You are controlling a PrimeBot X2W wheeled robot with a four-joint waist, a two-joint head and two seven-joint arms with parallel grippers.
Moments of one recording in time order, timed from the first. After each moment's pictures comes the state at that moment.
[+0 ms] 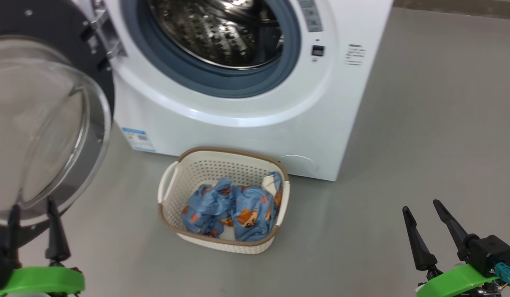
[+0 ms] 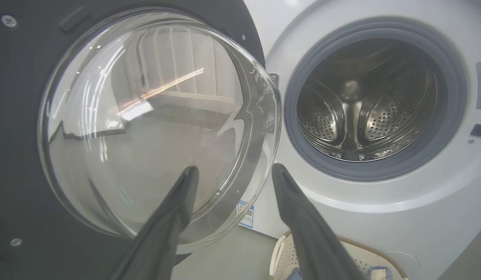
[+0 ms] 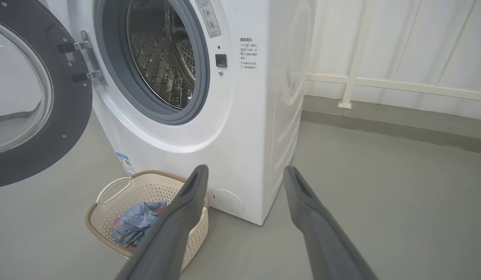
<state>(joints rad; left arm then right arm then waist) -0.19 0.13 0.24 0.36 -0.23 -0.12 -0.26 0.01 -0.21 0.07 0.20 0.24 0.13 -0.25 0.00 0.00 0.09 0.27</state>
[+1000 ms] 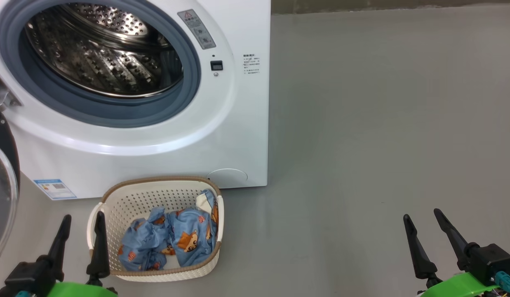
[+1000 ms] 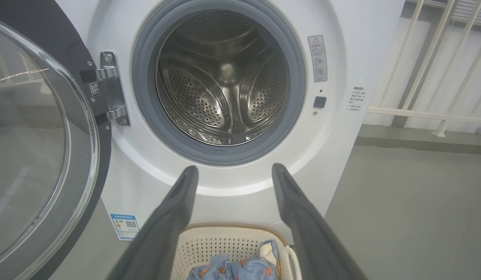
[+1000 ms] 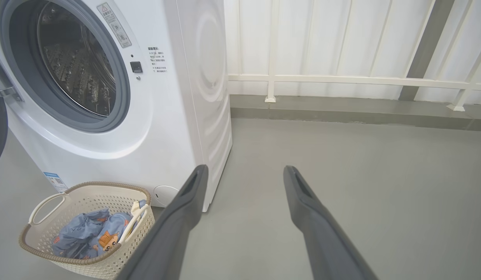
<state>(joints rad) -0.11 0.14 0.07 0.32 -0.27 -0.13 -0.26 0.05 -0.19 0.05 0.19 0.24 0.13 -0.25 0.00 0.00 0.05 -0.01</state>
